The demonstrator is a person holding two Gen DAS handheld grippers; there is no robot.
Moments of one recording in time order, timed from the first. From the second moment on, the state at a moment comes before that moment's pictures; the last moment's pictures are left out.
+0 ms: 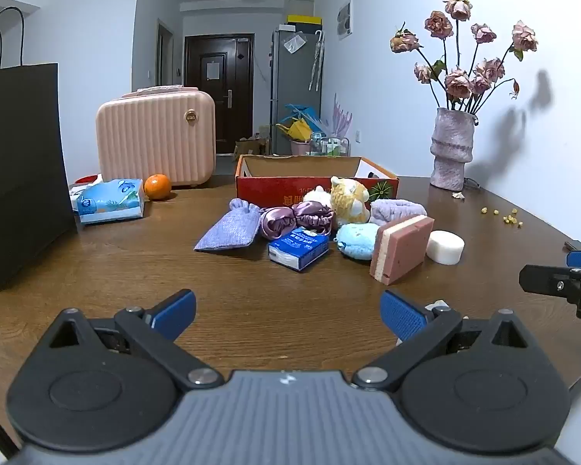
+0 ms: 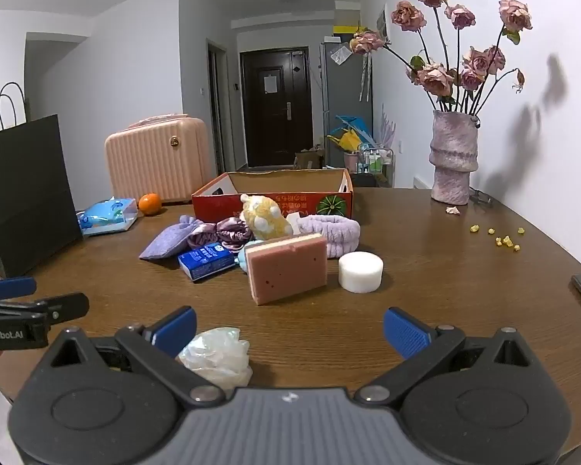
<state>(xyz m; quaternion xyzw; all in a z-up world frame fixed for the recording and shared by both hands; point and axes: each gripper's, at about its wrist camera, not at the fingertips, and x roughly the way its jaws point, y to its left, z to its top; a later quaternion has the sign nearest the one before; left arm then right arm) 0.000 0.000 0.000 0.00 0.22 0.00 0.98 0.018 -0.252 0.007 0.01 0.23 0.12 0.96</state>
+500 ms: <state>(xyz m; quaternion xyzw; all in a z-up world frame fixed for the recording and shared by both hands) 0.000 0.000 0.001 -0.01 0.22 0.00 0.98 0.018 -0.250 0.008 0.01 0.23 0.12 0.96</state>
